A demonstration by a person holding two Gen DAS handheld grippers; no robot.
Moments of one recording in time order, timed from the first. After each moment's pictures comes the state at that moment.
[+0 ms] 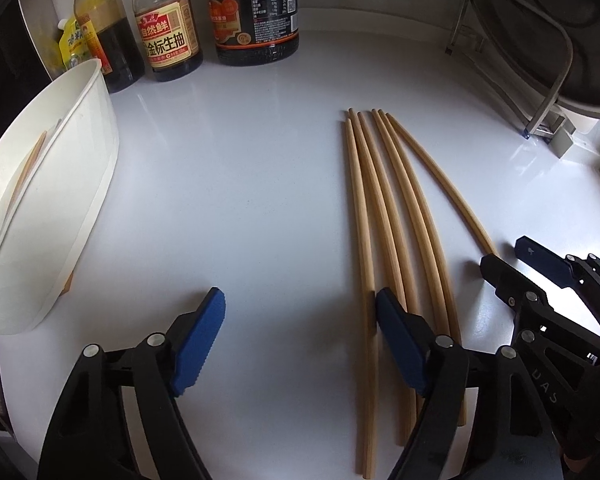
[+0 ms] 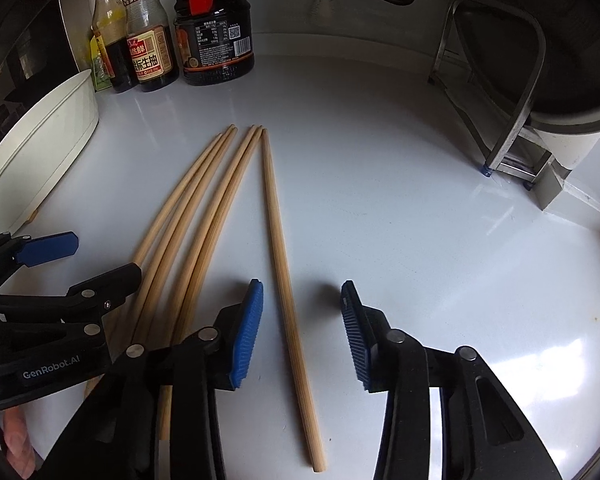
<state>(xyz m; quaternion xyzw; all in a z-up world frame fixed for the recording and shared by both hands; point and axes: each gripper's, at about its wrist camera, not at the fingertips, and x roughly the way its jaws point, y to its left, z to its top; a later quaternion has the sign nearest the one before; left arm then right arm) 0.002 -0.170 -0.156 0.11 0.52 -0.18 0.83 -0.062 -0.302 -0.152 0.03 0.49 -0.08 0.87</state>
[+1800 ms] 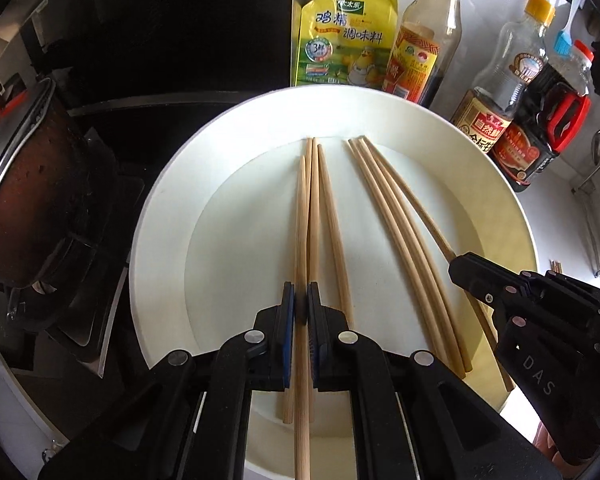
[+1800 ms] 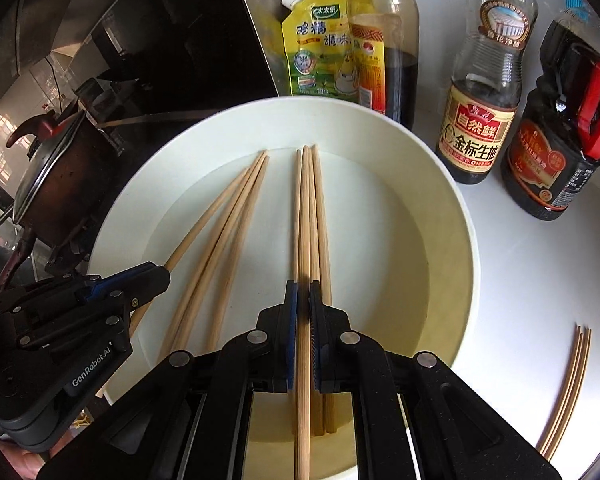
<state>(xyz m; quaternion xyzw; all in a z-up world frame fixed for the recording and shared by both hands) 0.143 0.111 -0.092 0.01 0.53 -0.07 0.84 0.135 -0.029 -0.091 0.05 0.52 0.11 0.85</state>
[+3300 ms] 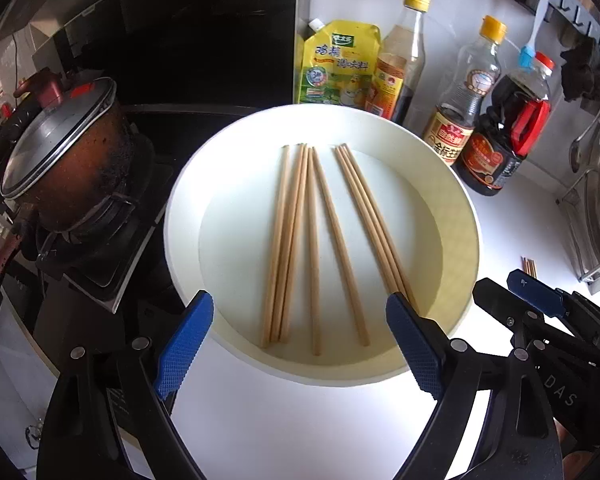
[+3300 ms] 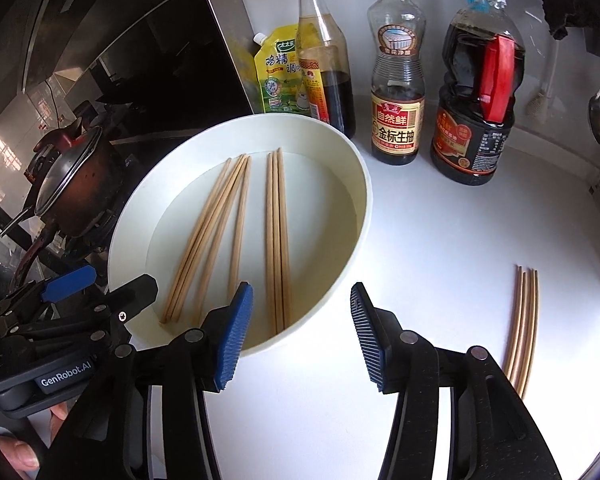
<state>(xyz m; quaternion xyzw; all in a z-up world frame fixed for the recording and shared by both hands) 0.062 0.087 -0.046 -0.01 0.50 -0.04 0.87 0.047 -0.081 -0.051 0.07 0.48 0.08 0.87</state>
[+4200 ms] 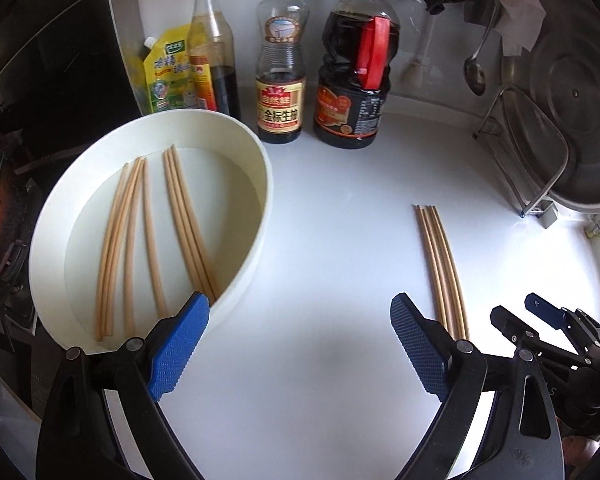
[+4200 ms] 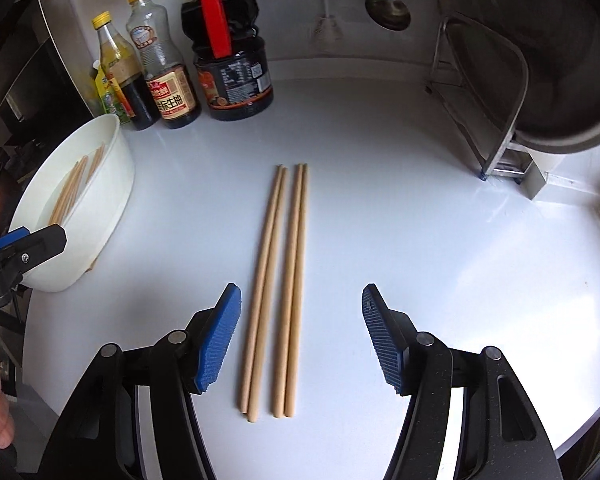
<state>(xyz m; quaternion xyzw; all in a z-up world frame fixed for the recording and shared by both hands) 0.026 -0.070 -0.054 0.06 0.49 -0.16 0.86 -0.065 -0.267 -0.095 0.10 0.49 -0.10 0.86</state>
